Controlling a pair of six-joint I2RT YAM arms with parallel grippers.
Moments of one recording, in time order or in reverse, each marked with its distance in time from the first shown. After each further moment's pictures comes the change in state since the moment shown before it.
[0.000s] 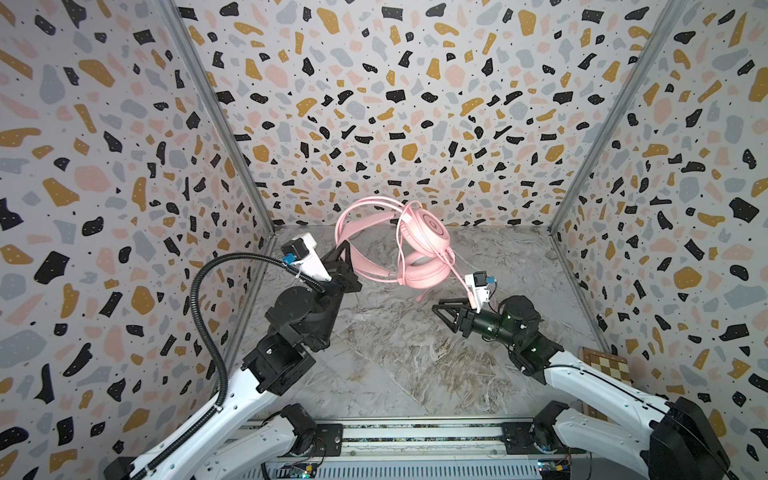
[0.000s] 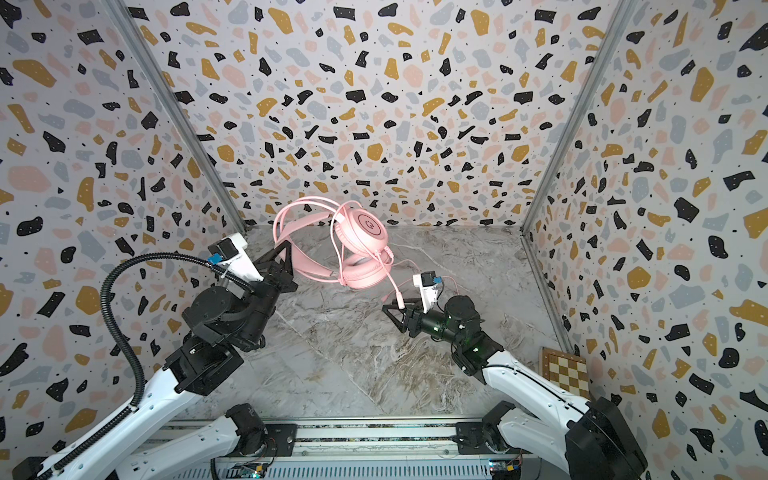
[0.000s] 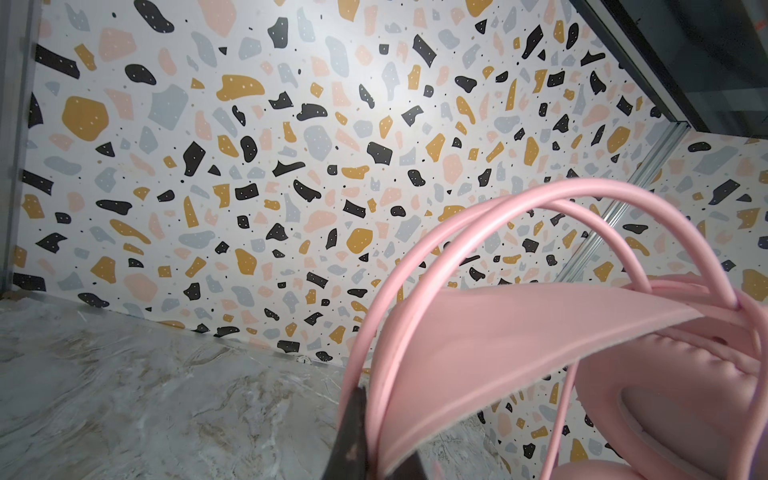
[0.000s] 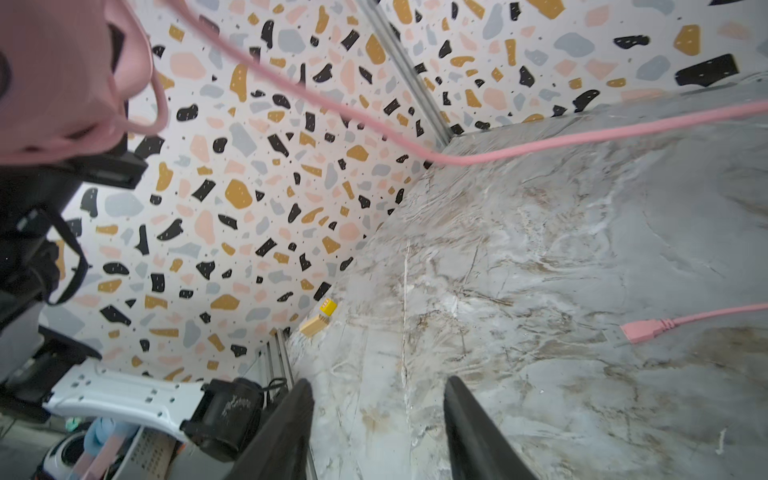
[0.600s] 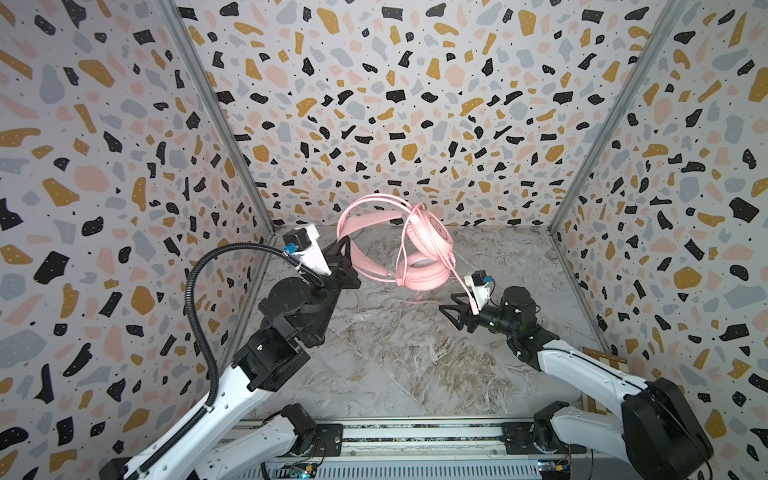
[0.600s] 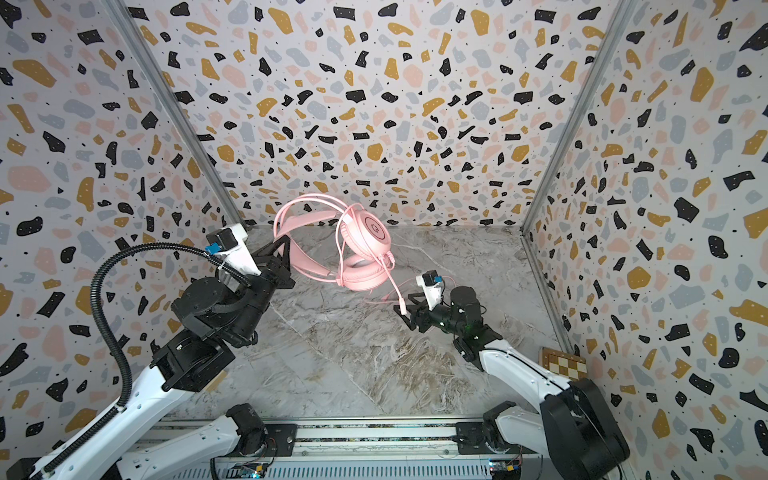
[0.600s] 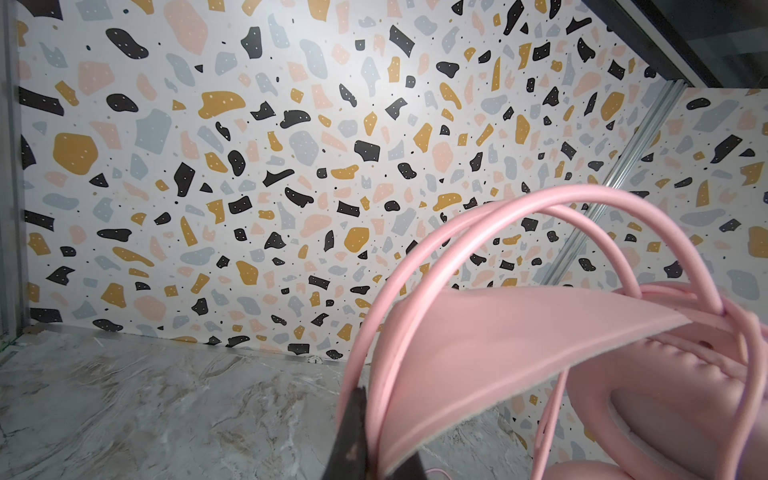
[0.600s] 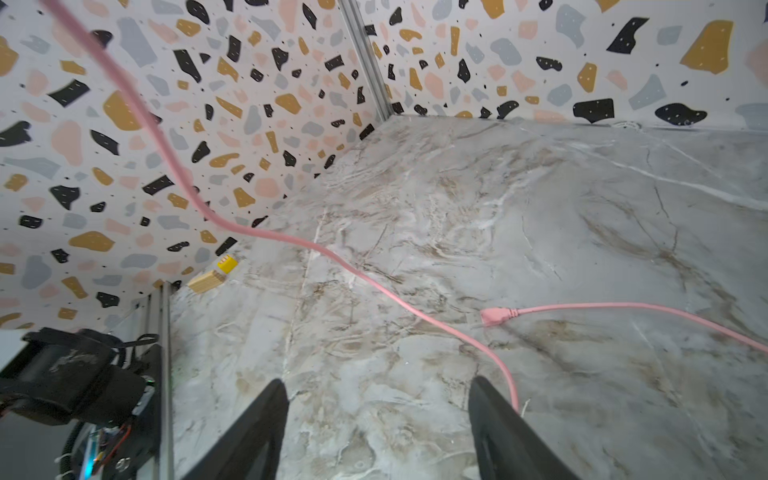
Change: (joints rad) left arm 0.000 0.024 0.117 -0.127 0.053 0.071; right arm -0.154 0.222 0.027 -0.018 -0.045 -0.339
